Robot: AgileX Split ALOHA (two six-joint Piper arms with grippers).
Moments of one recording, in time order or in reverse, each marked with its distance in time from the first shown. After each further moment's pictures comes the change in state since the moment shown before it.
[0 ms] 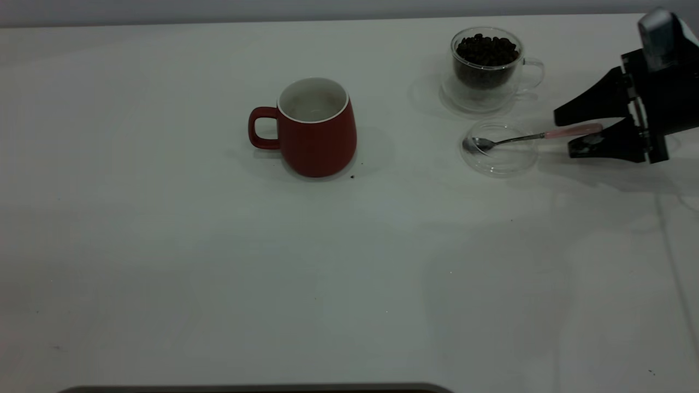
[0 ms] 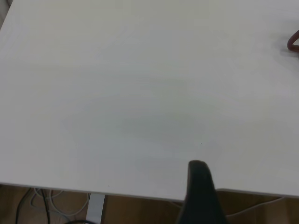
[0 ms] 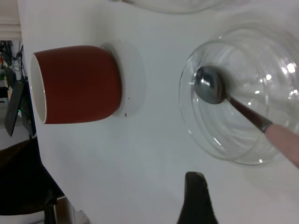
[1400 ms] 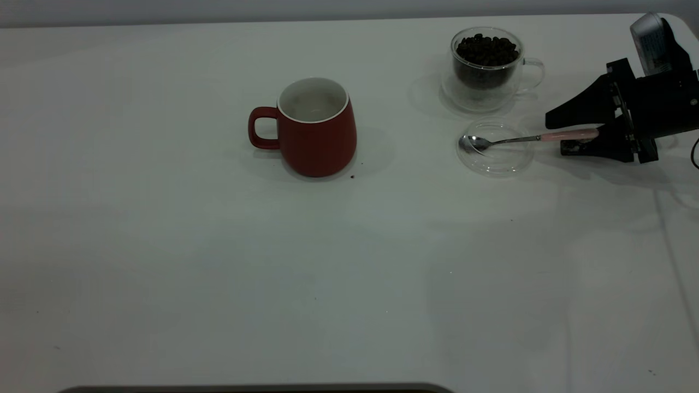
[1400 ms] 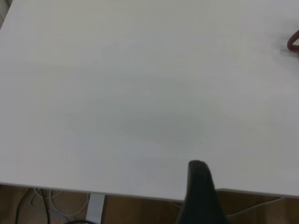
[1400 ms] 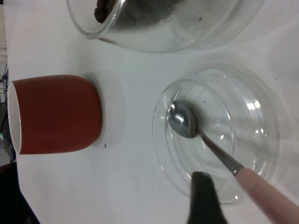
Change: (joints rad) left arm 0.000 0.000 0.000 0.000 0.000 0.000; right arm 0.011 0.022 0.000 0.100 -0.077 -0.105
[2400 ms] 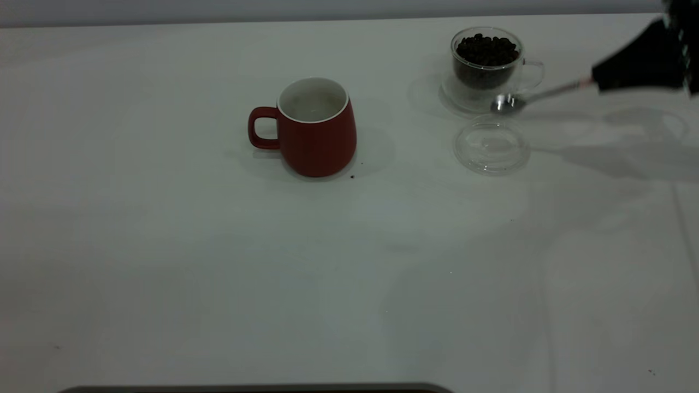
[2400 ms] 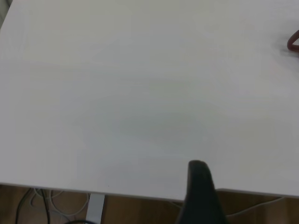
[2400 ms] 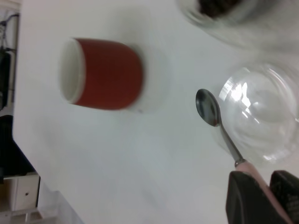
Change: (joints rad) left arm 0.000 0.000 0.000 0.000 0.000 0.000; right arm -0.036 -0.252 0.001 -0.219 0.113 0.060
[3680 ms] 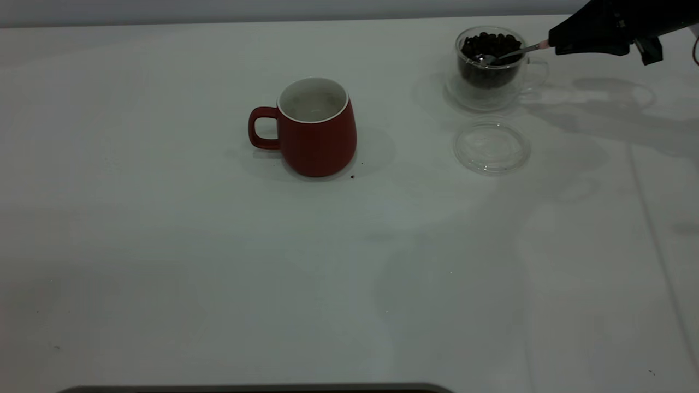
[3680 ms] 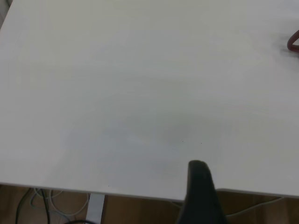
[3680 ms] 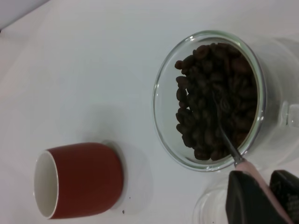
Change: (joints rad) left arm 0.000 0.000 0.000 0.000 0.000 0.000; right arm 0.097 0.119 -0.193 0.126 -0.193 0.184
